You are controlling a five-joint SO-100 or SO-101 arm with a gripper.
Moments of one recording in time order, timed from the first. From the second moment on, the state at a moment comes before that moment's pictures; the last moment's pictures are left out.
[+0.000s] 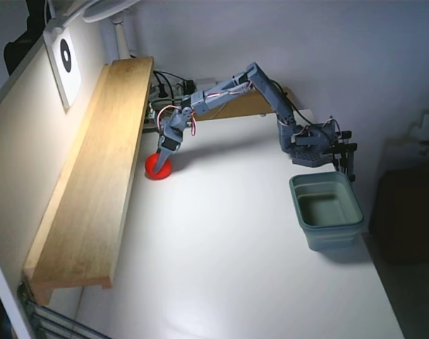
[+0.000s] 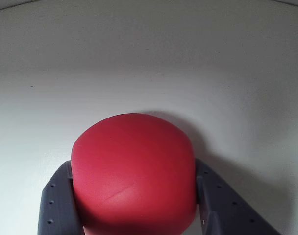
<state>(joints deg) 28.2 55.1 69.7 32.6 -90.1</state>
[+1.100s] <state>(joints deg) 28.6 74.8 98.7 25.0 -90.1</state>
